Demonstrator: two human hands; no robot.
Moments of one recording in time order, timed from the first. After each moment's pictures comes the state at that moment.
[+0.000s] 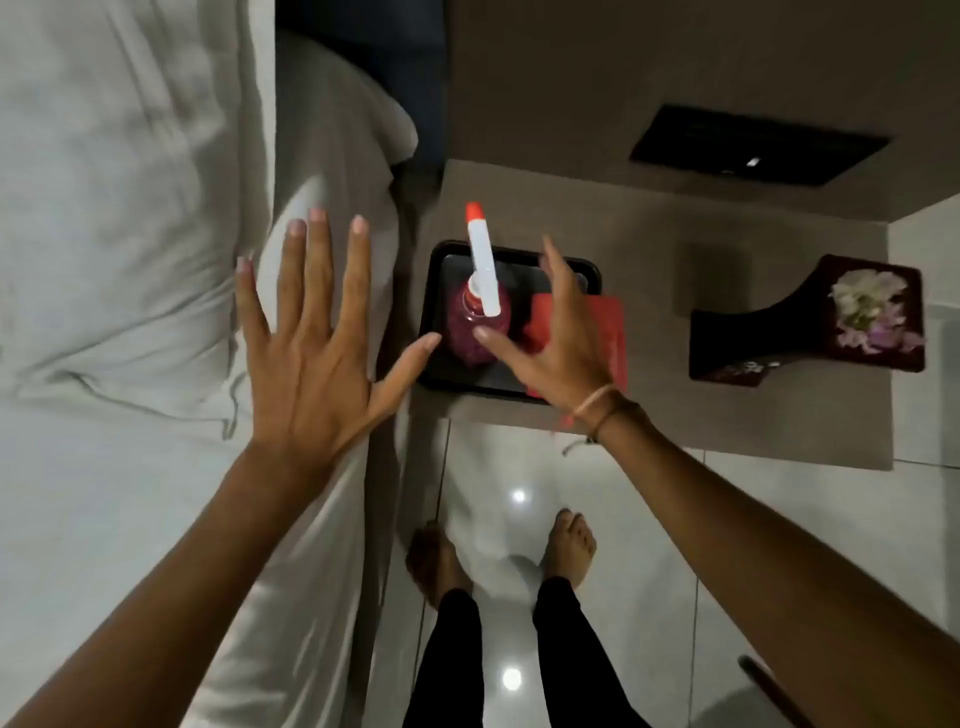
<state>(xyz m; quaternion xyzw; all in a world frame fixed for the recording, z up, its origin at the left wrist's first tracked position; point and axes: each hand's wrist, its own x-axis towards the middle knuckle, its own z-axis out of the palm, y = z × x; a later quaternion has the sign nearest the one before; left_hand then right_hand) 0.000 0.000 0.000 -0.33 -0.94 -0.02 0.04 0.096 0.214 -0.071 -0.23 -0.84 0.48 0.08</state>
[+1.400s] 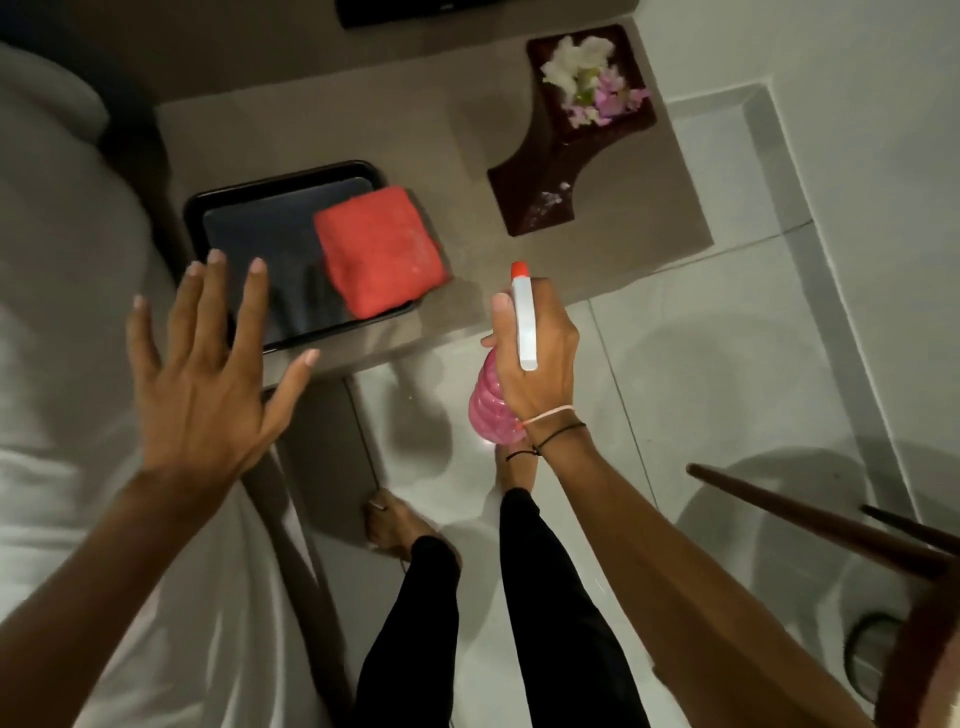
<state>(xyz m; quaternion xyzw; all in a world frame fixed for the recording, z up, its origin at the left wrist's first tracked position) 0.076 0.022 -0.055 -0.52 -0.85 -0.02 0.06 0.290 0.205 -0.079 -0.49 -0.74 0.34 0.32</state>
